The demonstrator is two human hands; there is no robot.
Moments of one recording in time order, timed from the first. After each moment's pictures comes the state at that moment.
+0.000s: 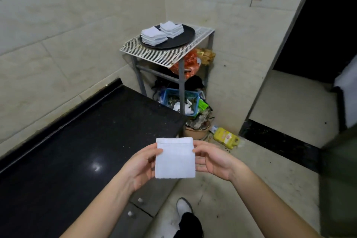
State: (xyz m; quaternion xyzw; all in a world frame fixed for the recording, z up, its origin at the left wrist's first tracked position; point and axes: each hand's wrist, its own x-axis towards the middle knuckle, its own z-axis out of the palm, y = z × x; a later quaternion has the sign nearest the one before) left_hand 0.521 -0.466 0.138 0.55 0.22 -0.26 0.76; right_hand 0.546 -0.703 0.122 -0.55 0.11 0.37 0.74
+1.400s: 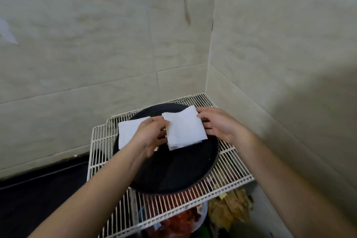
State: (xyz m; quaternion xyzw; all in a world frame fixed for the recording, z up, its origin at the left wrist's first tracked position) left_hand 1.260 -0.548 0.254 0.56 0.35 0.11 0.74; right_hand 1.419 -0.698 0.246 -0.66 -0.14 0.41 0.62
